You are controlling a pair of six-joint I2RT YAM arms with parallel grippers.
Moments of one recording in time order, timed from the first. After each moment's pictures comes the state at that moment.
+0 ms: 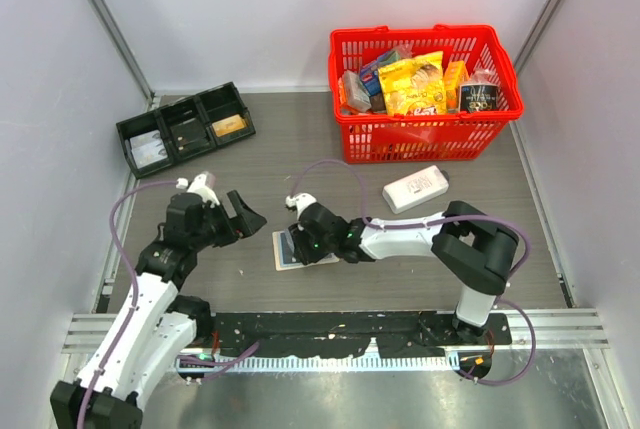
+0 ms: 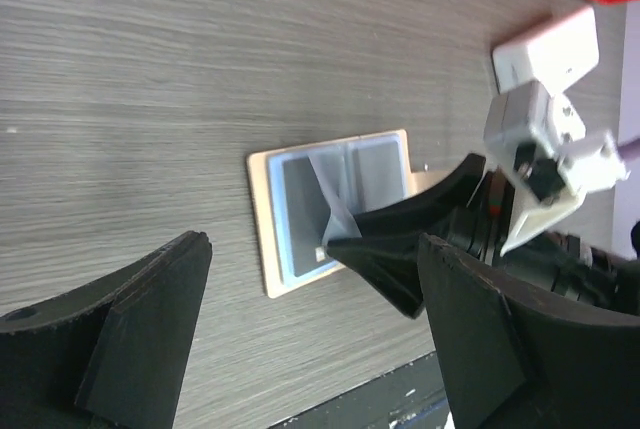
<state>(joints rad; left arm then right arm) -0.21 0.65 0.54 -0.49 0.25 -0.61 1.09 1.78 0.96 0.00 0.05 0.42</state>
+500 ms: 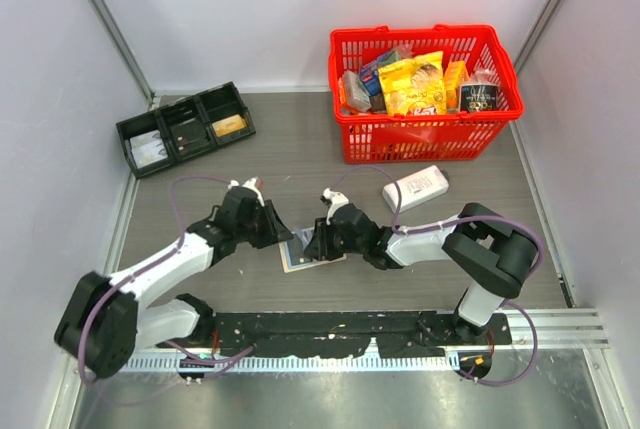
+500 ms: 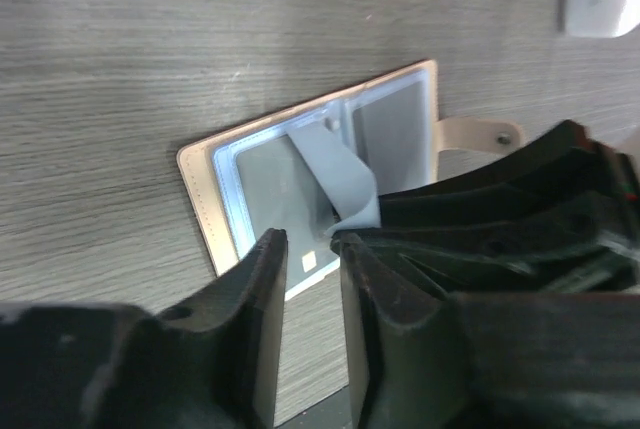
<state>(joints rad) -0.52 1.08 0.52 -0.19 0.18 -0.81 0.96 1.68 0.65 0.41 -0.10 0.68</state>
